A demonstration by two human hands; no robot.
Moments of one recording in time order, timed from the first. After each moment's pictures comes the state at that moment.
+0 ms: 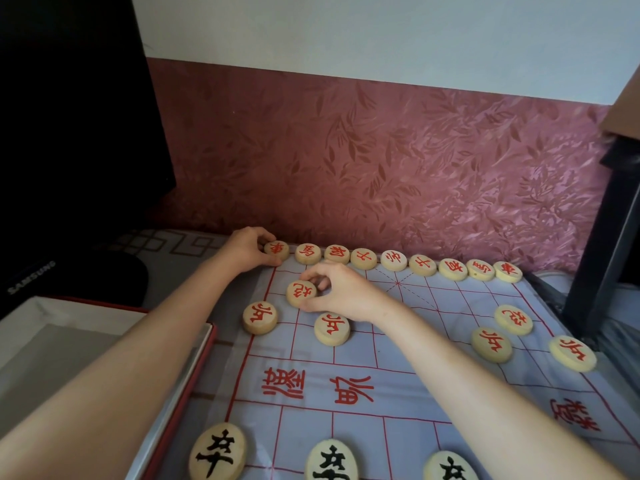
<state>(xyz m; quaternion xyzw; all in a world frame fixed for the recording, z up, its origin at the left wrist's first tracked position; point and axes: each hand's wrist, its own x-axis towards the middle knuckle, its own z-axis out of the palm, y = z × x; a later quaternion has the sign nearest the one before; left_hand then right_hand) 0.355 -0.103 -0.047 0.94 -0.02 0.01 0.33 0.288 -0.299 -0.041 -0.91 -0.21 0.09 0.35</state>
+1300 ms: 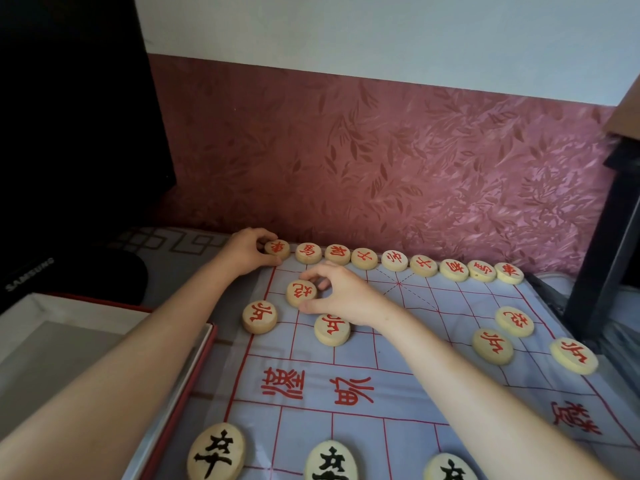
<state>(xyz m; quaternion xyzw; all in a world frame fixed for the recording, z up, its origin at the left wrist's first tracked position) 0.354 -0.101 -0.055 0.94 -0.03 0.03 0.34 0.289 -0.301 -0.051 -0.90 -0.20 0.09 0.38</state>
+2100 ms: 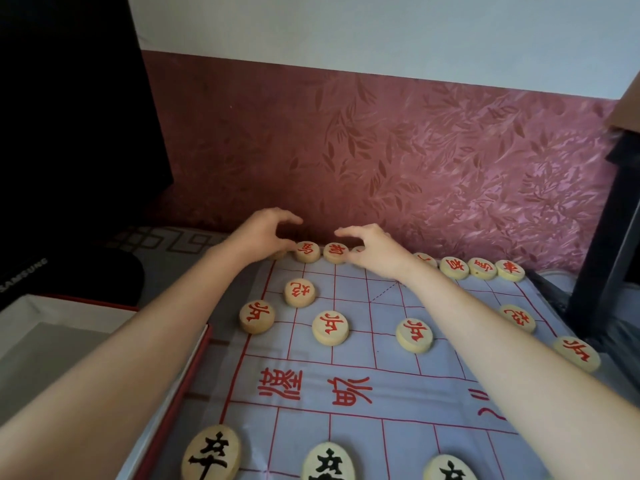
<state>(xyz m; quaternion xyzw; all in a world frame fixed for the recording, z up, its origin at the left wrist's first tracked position) 0.353 -0.123 -0.025 0.94 -0.15 0.08 0.29 0.354 -0.346 -0.034 -0.95 -0.14 0.03 0.27</state>
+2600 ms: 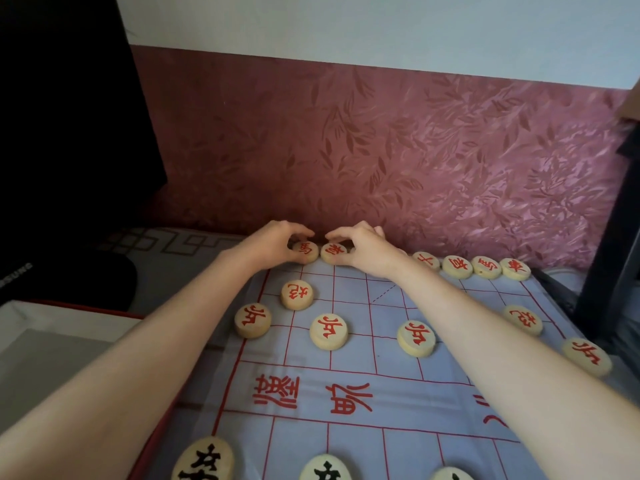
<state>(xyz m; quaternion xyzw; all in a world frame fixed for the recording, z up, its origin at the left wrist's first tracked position) 0.363 -0.142 -0.039 0.95 -0.18 0.00 0.26 0.358 -0.340 -0.035 -0.96 -0.17 0.02 0.23</state>
